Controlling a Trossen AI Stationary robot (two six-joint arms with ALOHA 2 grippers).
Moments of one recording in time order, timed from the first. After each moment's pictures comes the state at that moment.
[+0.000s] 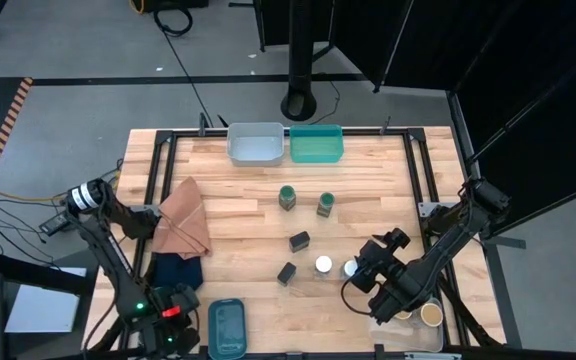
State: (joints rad) left arm -1.11 1.60 0.99 -0.67 -0.18 -1.79; right arm 0.77 1.70 1.25 -1.39 0.69 1.53
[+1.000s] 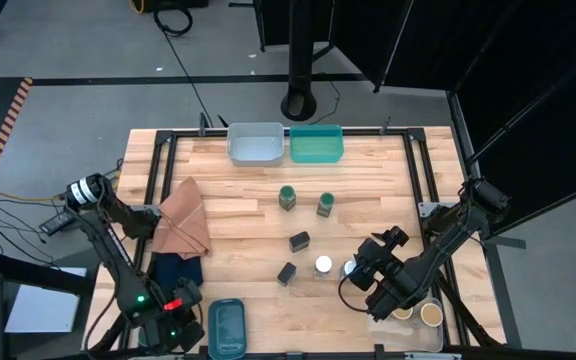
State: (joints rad) left arm -1.07 1.55 1.02 -0.73 -0.22 -1.78; right arm 0.75 1.70 1.25 -1.39 0.69 1.51
